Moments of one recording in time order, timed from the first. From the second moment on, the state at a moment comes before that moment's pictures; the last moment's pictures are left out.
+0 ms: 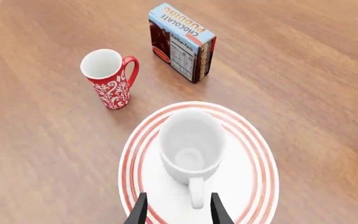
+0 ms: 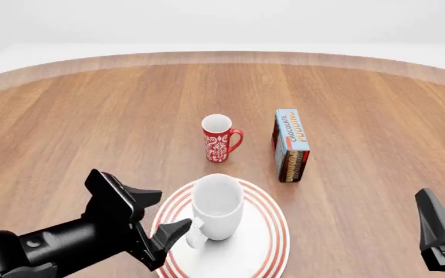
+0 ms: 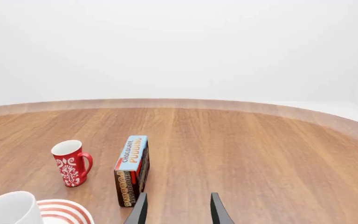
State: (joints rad) left arm -0.78 1.11 -0.33 -0.20 -0.01; right arm 0.03 0.00 -0.01 -0.02 0.02
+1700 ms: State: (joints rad) left arm 0.08 0.31 -0.16 -0.16 -0.02; right arm 0.03 0.00 -0.01 -0.02 0.03
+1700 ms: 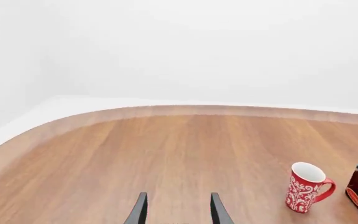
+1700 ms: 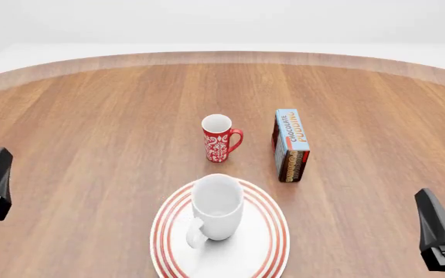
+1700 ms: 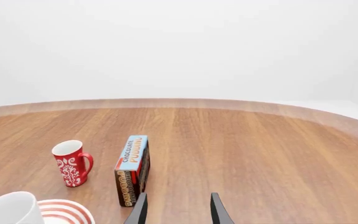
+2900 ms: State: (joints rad) left arm 0.33 0.10 0.00 -0.21 -0.33; right arm 0.01 0.00 -0.06 0.03 0.00
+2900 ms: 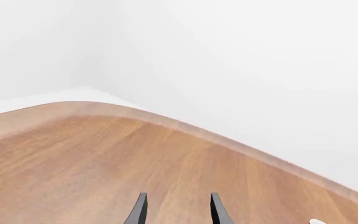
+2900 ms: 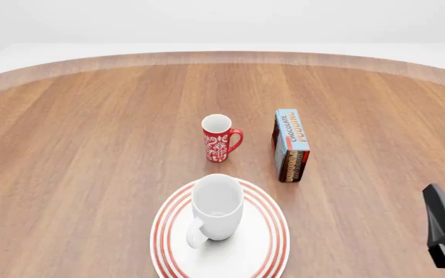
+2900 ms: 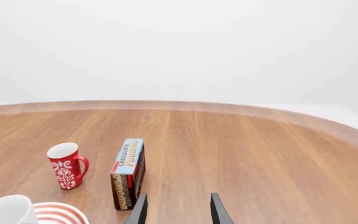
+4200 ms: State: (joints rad) left arm 0.32 0.09 0.00 -0.20 -0.35; right arm 0.22 0.51 -0.34 -0.19 -0.15
